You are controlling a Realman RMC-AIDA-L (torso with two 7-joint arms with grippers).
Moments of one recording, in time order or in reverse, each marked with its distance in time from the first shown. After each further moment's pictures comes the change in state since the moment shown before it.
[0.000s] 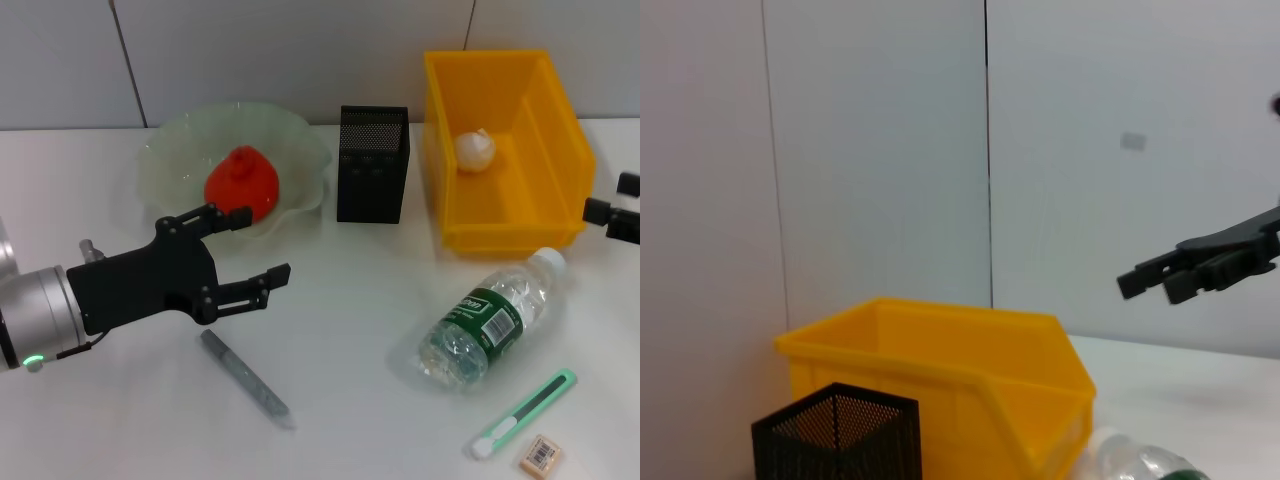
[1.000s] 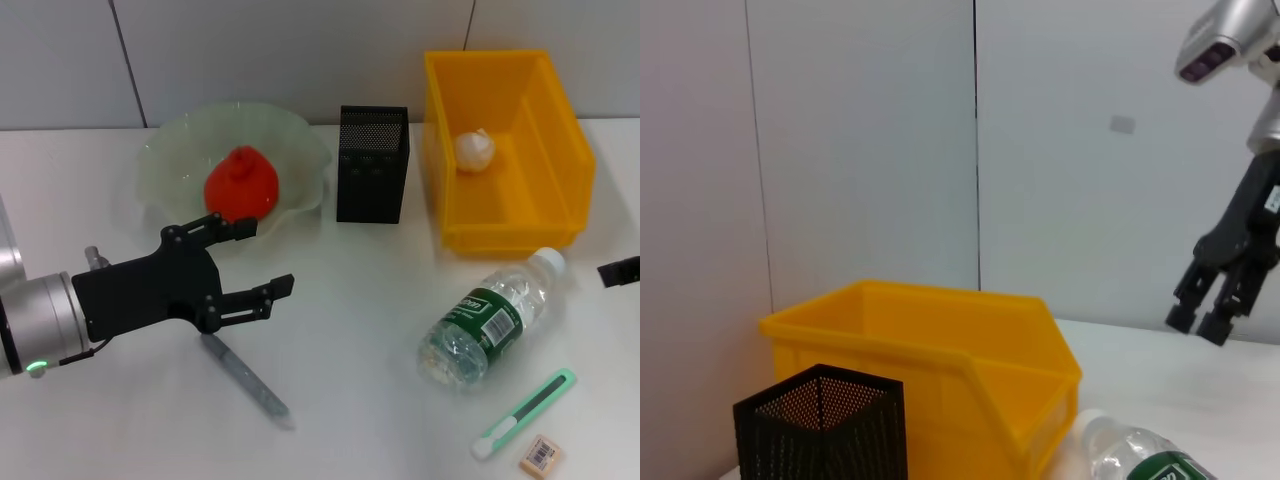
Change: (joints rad) left arm -0.001 -0.006 -0.006 0.002 0.032 0.003 -0.012; right arm 0.178 -0.015 -0.256 0.507 -0.693 -0.260 0.874
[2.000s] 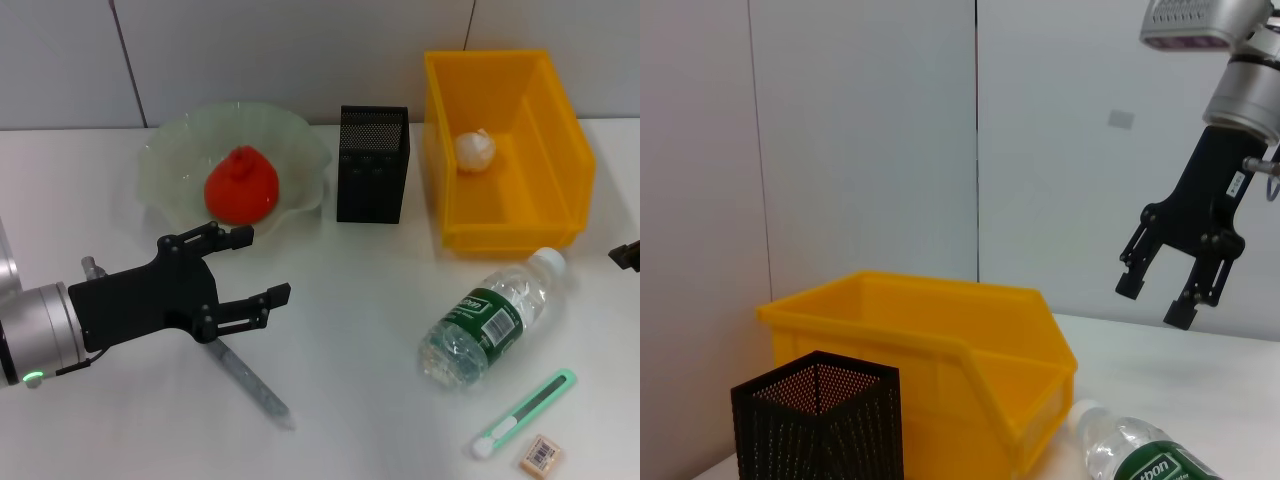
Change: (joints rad) left arm 0.015 -0.001 0.000 -0.007 0.000 0.007 0.007; right arm 0.116 -0.015 -0.076 -0.032 -0.166 0.035 -0.307
